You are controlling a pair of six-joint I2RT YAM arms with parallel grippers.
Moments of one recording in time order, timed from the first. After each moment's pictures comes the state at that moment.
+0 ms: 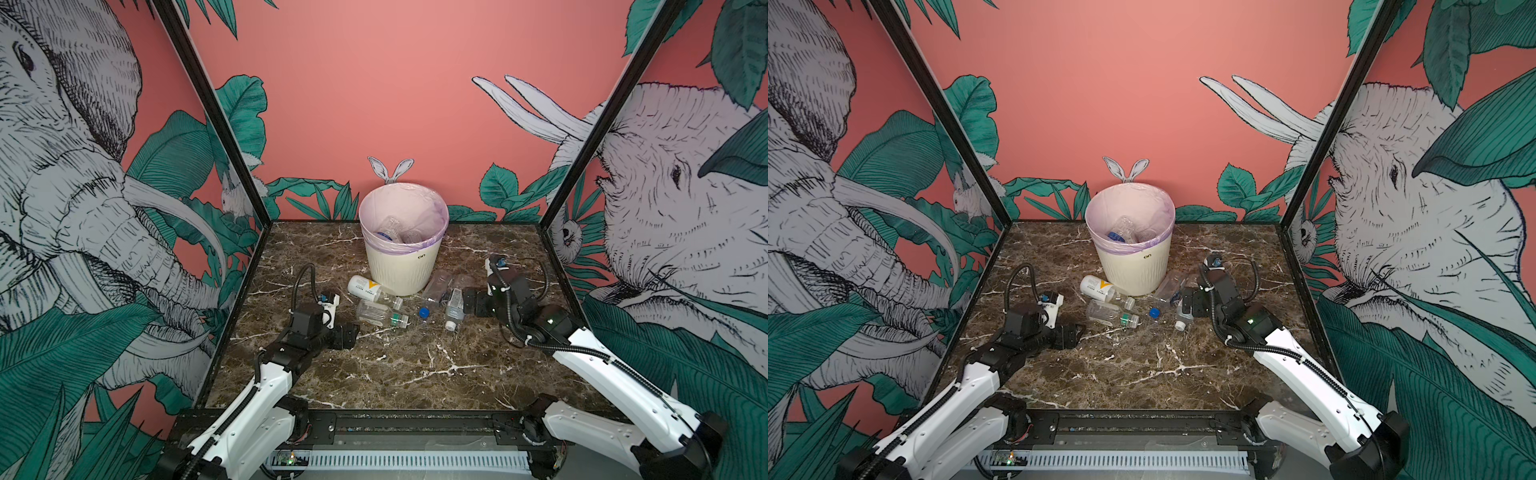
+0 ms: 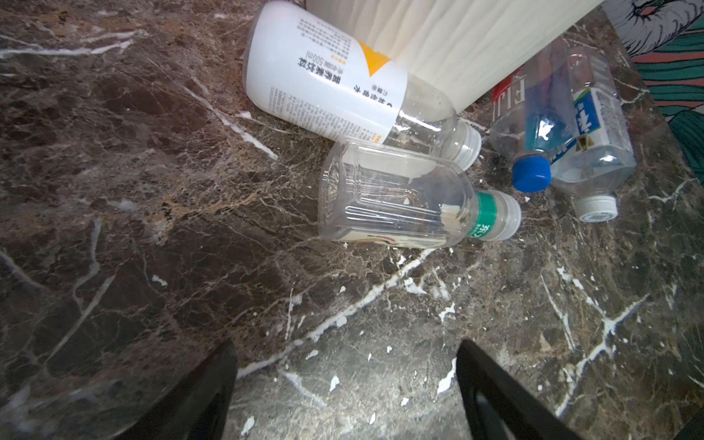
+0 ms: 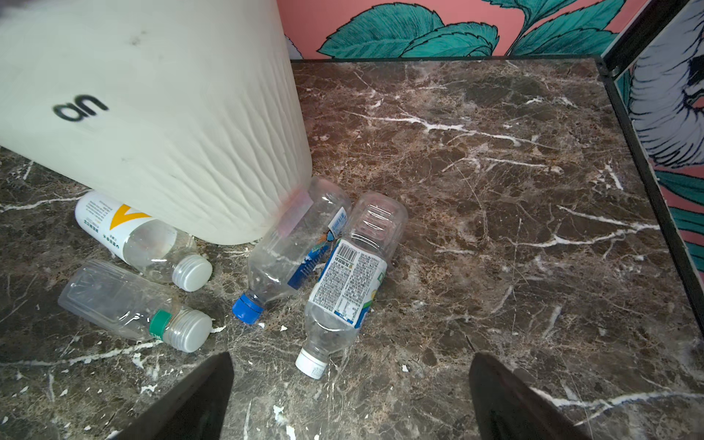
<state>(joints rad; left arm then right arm) -0.35 0.82 0.40 -0.33 0.23 -0.26 0.64 1.01 0.94 -0.67 0.35 0.43</state>
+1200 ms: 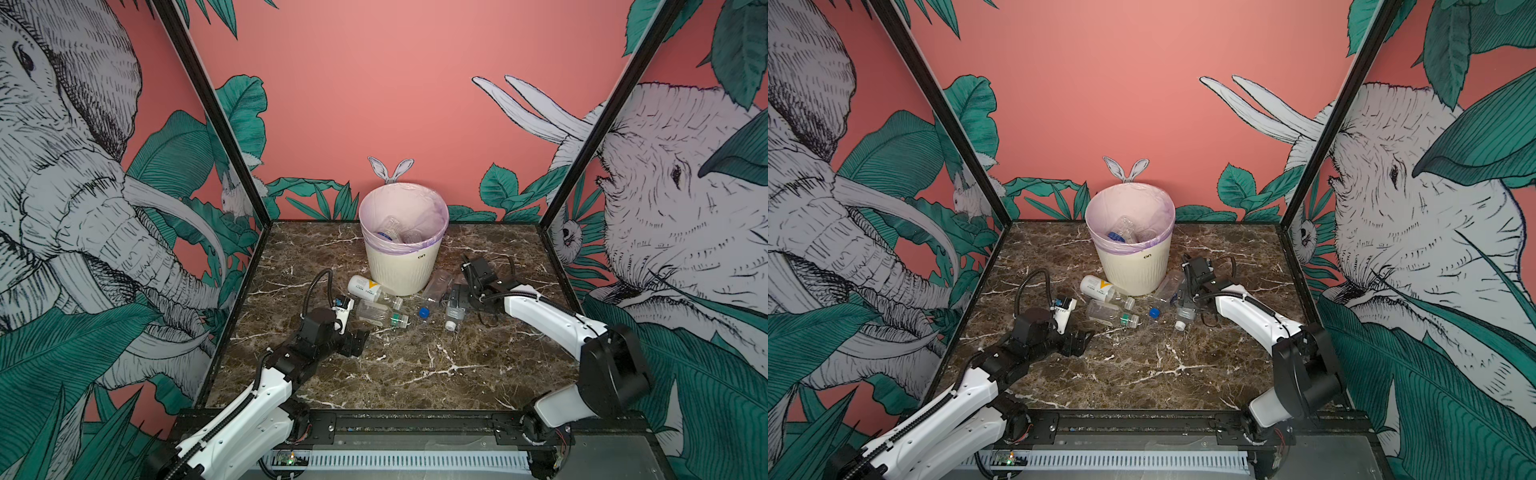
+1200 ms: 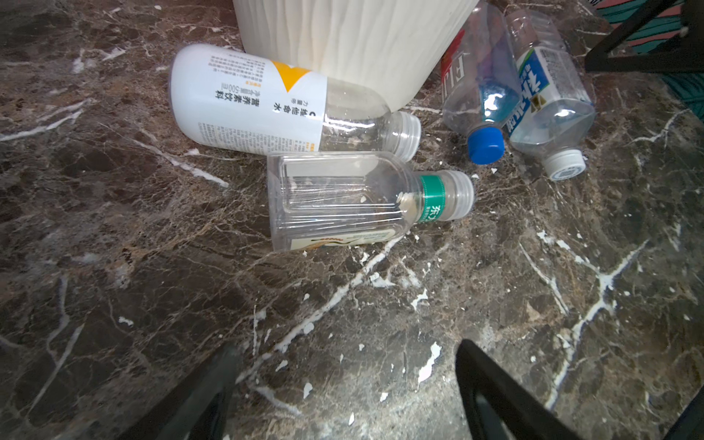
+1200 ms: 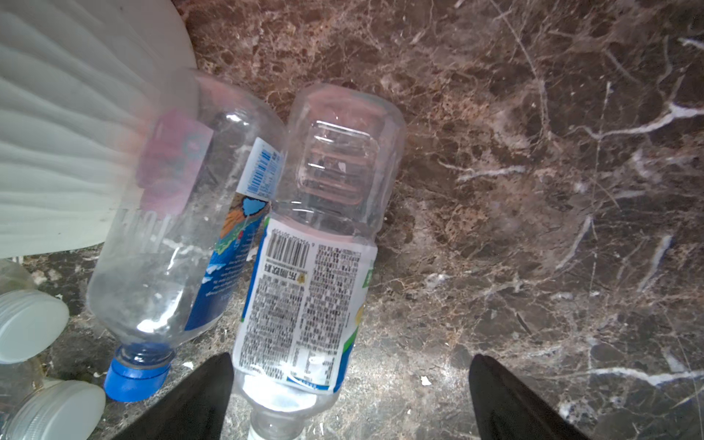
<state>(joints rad) -0.54 0.77 0.40 -0.31 0.11 -0.20 0.48 1.52 1.06 -0.66 0.21 0.57</state>
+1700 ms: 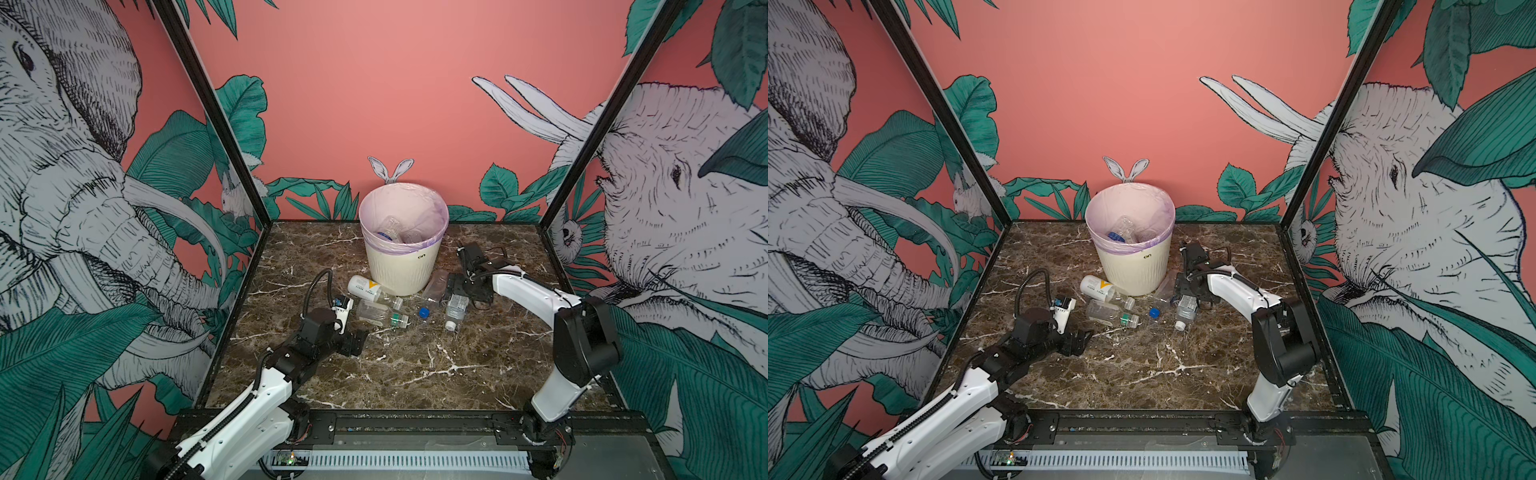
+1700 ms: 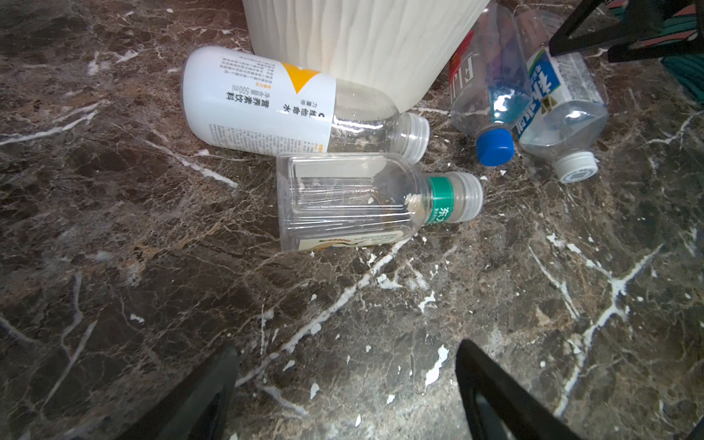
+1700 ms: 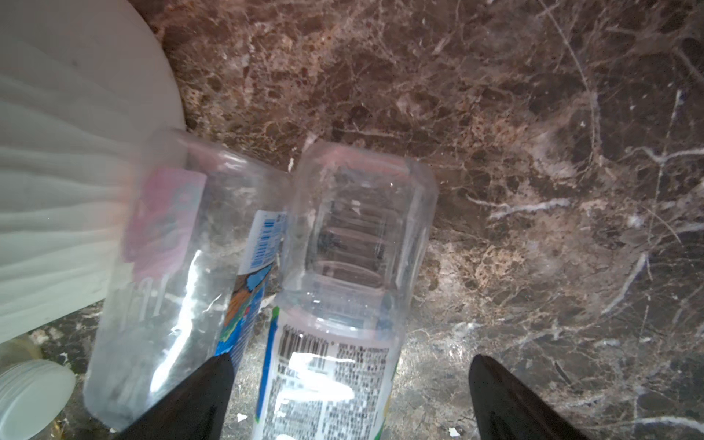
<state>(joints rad) -0.54 0.77 0.40 -0.31 0.08 -0.20 0.42 1.72 1.25 -0.72 0.14 0.58</state>
